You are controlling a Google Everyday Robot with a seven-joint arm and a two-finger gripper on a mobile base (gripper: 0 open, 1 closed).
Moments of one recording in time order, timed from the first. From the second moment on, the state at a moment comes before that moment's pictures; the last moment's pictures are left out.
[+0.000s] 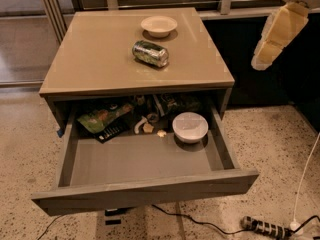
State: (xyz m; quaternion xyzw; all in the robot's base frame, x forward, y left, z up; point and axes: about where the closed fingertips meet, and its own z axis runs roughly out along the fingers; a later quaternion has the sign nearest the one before) arm 0.542 -0.207 1.031 -0.58 0.78 -0.04 0.23
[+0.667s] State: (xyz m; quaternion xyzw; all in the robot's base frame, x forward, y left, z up) arm 0.549 -0.192 1.002 -0.58 0.78 0.02 0.24
